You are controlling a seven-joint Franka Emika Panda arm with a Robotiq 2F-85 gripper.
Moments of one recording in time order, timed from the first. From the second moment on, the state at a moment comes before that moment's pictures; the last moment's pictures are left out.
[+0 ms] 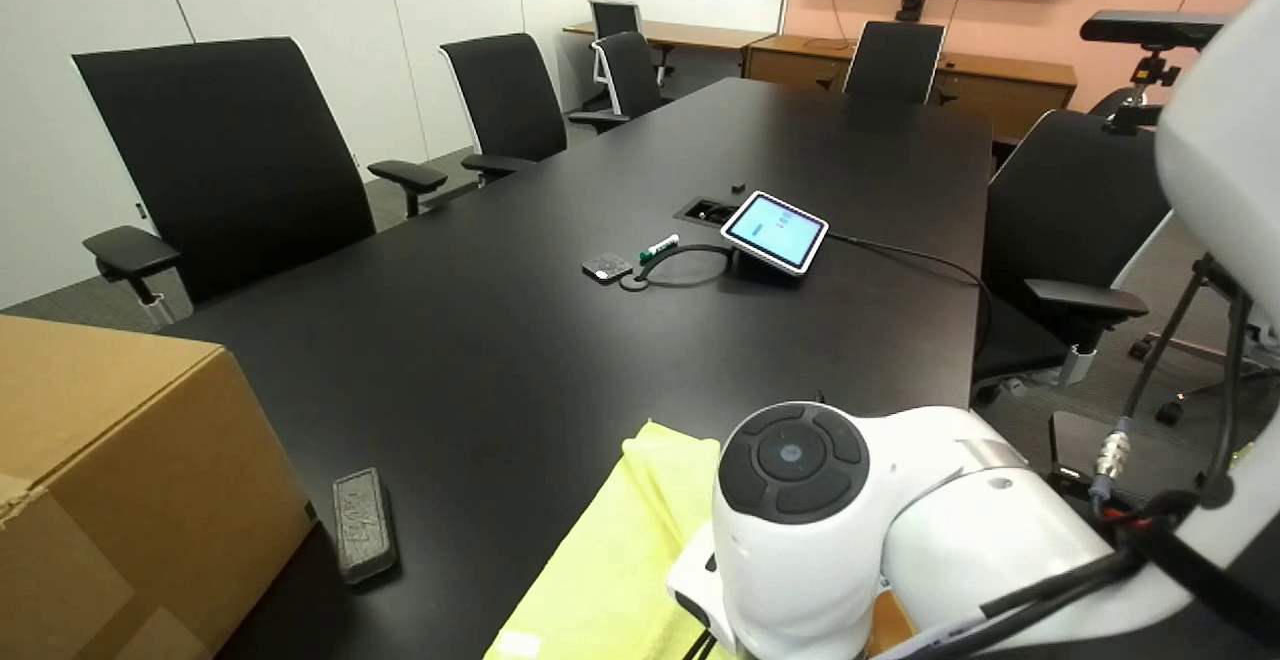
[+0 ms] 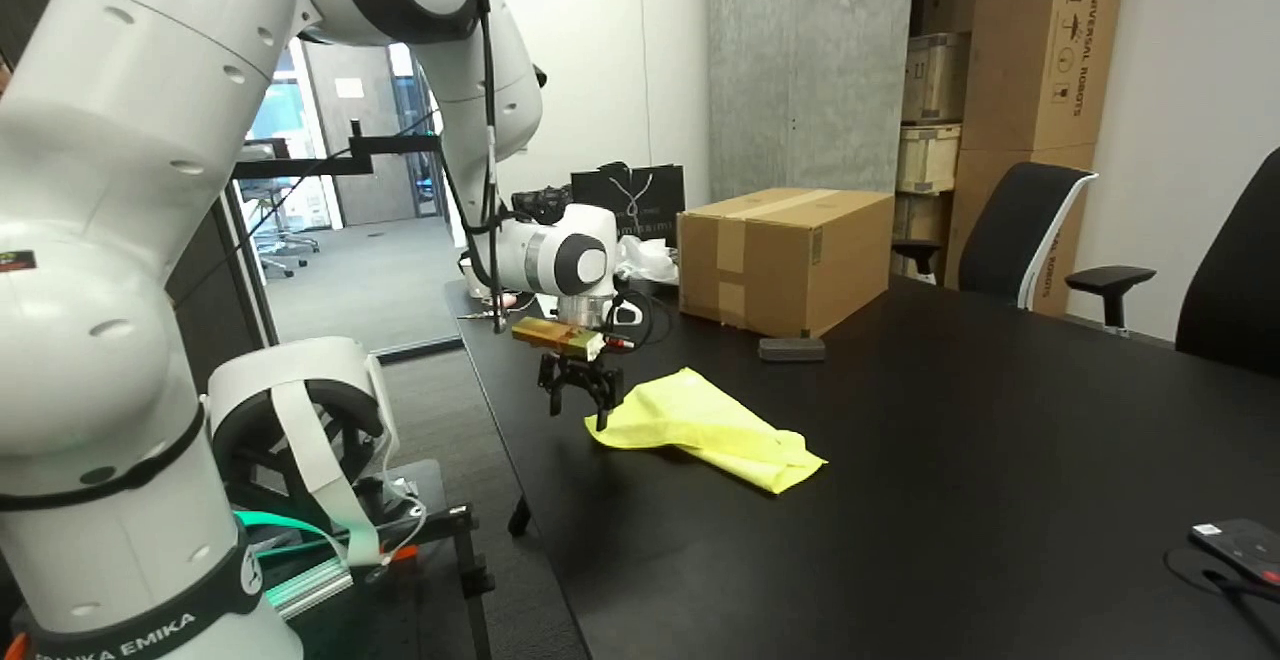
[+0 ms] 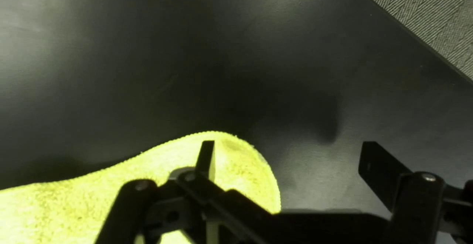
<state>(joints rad) 0.43 0.56 0.20 -2.14 -0.16 2.50 0.08</state>
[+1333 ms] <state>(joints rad) 0.50 0.56 0.15 -2.01 -0.26 2.24 0.25</state>
